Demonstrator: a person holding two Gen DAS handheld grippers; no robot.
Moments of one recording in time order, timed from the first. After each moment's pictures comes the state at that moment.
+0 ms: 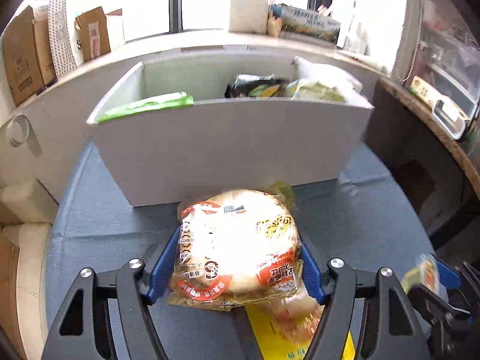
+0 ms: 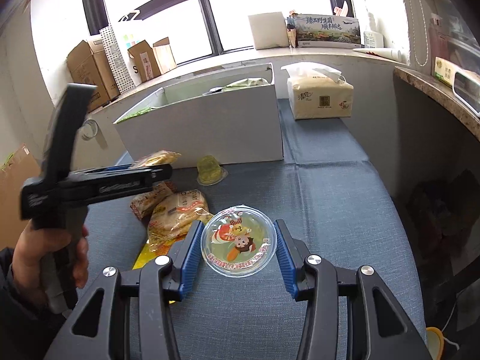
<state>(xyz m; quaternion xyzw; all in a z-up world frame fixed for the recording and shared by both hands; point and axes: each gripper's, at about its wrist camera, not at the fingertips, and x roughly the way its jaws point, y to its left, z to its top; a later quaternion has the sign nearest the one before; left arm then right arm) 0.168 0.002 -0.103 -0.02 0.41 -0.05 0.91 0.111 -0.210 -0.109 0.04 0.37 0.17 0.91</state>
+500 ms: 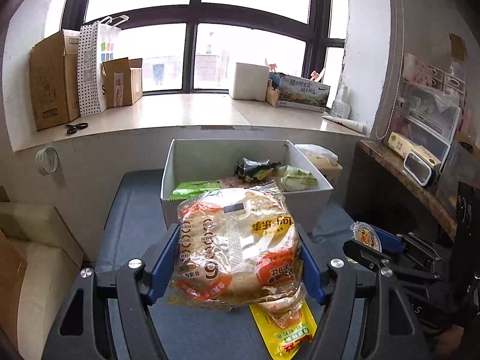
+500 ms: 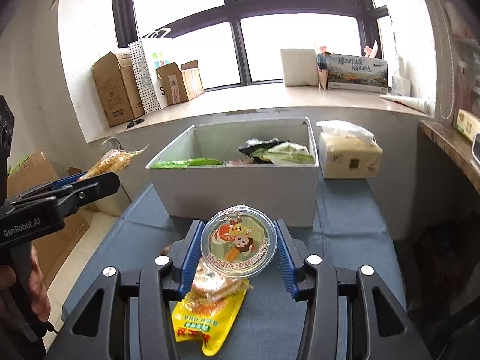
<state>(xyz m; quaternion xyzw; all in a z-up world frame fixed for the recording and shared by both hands) 0.119 0.039 0.007 -0.05 0.30 -0.05 0.95 0.139 -0.171 -0.039 0.02 0.30 0.21 0.93</state>
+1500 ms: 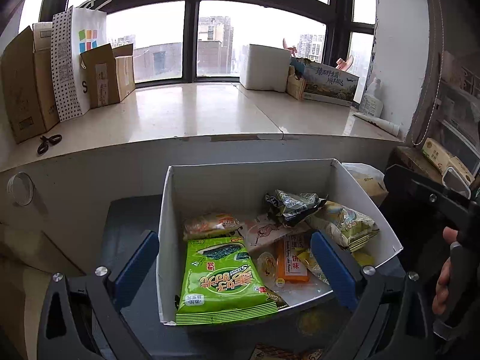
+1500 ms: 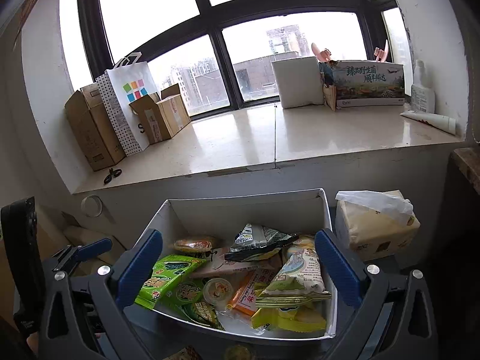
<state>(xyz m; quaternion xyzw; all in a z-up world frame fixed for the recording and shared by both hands) 0.292 0.064 -0.016 -0.04 0.34 -0.04 0.94 0.311 -0.151 0.006 0.07 0.29 0.20 0.93</state>
